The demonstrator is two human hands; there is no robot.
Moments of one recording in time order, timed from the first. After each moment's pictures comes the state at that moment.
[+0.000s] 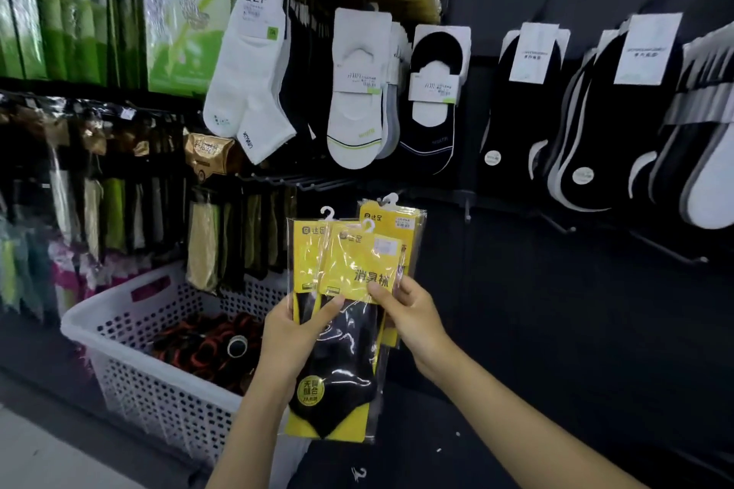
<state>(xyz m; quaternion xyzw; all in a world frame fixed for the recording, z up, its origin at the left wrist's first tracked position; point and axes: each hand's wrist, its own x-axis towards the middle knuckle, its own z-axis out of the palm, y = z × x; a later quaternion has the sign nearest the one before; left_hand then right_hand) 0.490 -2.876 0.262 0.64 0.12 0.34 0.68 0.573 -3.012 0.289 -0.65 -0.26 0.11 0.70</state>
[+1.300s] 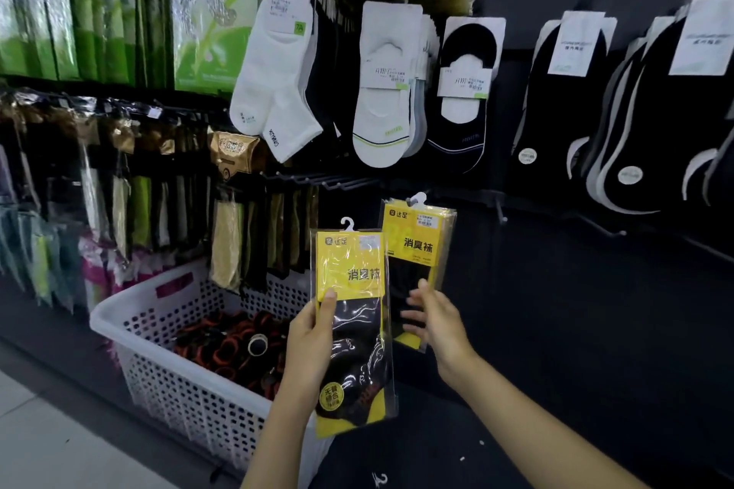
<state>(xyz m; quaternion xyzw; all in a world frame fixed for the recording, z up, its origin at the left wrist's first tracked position) 0.500 -2.865 0.247 0.64 0.17 0.34 0.67 0.603 -2.995 0.267 -0.67 -0.12 0.11 0.73</state>
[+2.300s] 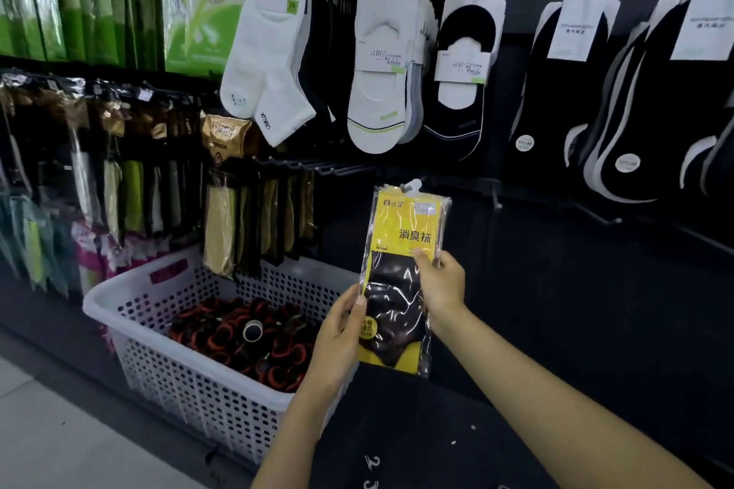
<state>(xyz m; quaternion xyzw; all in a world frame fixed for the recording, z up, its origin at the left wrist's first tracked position) 0.516 -2.890 0.225 0.67 0.09 0.24 0.69 0.625 -2.983 0.290 -0.70 -0.09 -0.03 0.71</state>
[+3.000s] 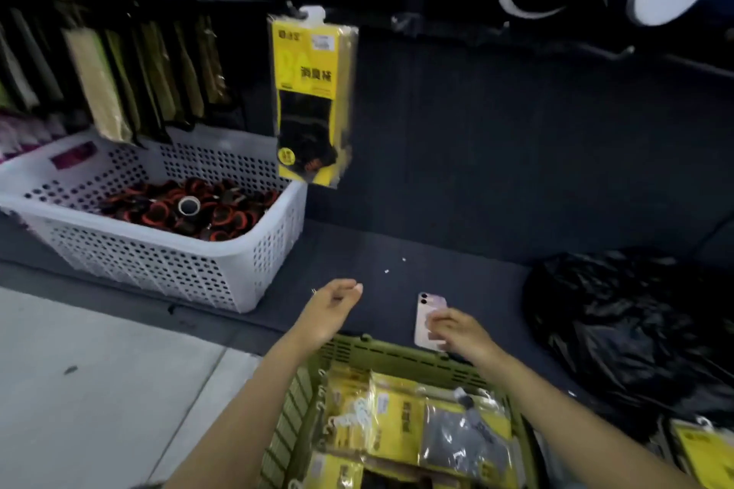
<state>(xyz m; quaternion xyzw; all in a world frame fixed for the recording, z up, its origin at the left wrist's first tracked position) 0.473 -3.005 0.100 0.78 0.15 -0.01 0.61 0.530 -3.227 0.086 -0.81 0.00 0.23 0.53</state>
